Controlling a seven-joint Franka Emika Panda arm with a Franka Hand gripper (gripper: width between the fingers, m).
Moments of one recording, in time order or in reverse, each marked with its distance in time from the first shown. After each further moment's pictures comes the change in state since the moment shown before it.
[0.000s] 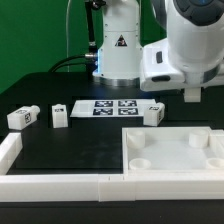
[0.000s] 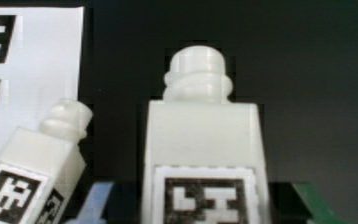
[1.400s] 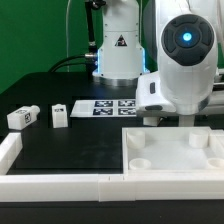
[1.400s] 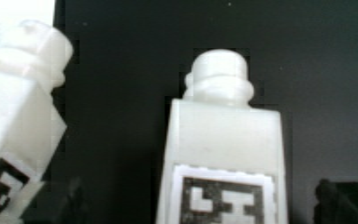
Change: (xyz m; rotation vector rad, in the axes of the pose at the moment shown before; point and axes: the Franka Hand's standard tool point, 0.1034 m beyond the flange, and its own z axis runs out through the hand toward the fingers) arm 0.042 0.017 0.050 0.011 0.047 0.035
